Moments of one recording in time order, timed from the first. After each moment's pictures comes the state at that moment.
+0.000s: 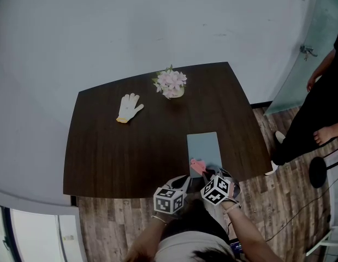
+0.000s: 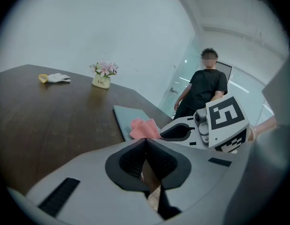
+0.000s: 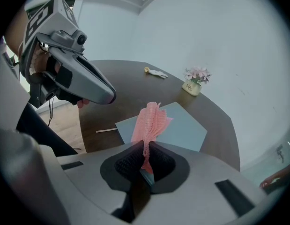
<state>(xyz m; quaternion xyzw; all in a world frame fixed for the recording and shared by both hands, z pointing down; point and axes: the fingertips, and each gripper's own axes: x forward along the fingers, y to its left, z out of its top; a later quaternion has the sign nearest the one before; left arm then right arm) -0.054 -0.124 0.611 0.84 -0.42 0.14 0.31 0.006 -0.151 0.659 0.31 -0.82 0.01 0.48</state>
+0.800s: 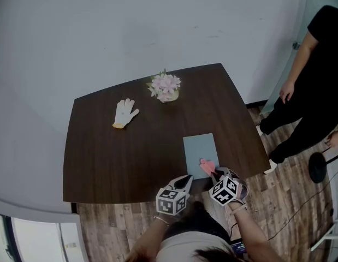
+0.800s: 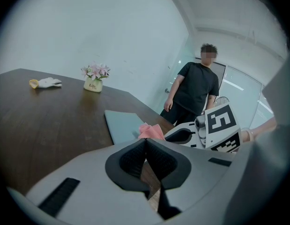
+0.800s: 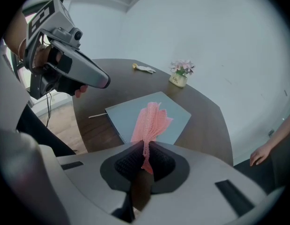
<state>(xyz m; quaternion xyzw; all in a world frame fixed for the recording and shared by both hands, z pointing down) -0.033 -0.130 0.599 0.86 -0.40 0.13 0.29 0.058 -0.150 0.661 0.37 -0.80 0.04 0.47</state>
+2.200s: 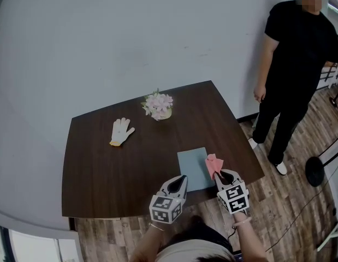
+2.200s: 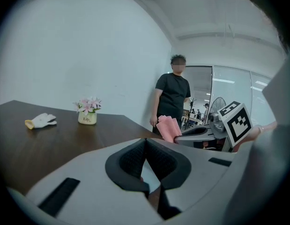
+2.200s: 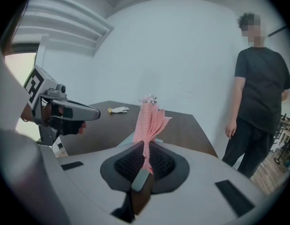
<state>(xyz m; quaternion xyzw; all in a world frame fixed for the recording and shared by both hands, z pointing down) -0.031 -0.146 0.507 0.89 -0.41 0.08 0.17 0.089 -0.154 0.532 0.51 -0.82 0.09 0.24</state>
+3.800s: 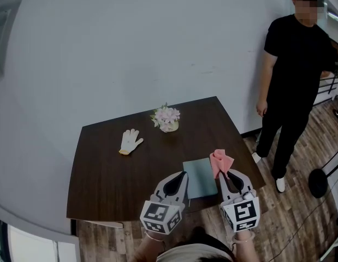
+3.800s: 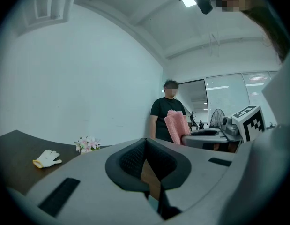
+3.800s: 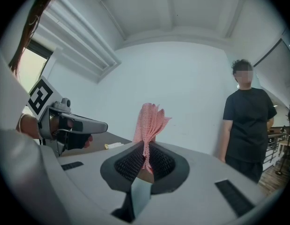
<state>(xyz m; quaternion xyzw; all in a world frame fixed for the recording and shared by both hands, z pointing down) -0.048 -0.109 0.345 0.90 -0.44 -0.02 0.06 0.061 -0.099 0.347 0.55 -0.83 -0.04 0.11</state>
